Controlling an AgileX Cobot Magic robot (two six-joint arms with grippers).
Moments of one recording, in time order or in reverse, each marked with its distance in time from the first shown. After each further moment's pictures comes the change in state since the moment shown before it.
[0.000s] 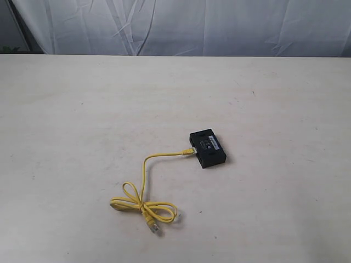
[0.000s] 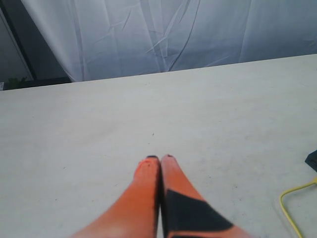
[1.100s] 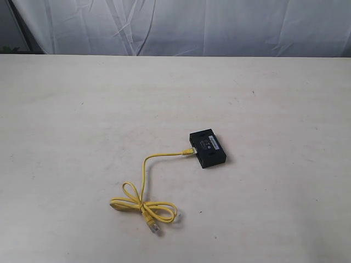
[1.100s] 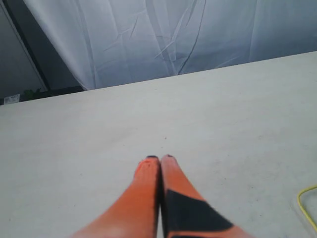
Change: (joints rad) left arm 0.000 -0.030 0.005 0.051 -0.002 0.020; right arm 0.000 0.000 0.005 0.014 0.013 0.000
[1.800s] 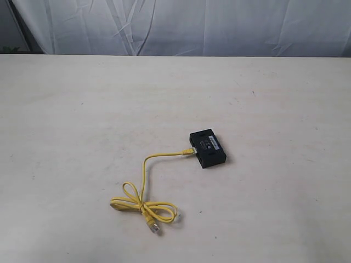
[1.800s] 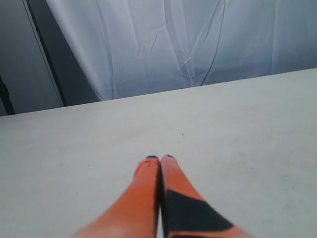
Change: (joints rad) left arm 0.000 -0.492 0.622 0.019 -0.370 0.004; right arm 0.000 0.000 0.000 0.000 0.000 0.000
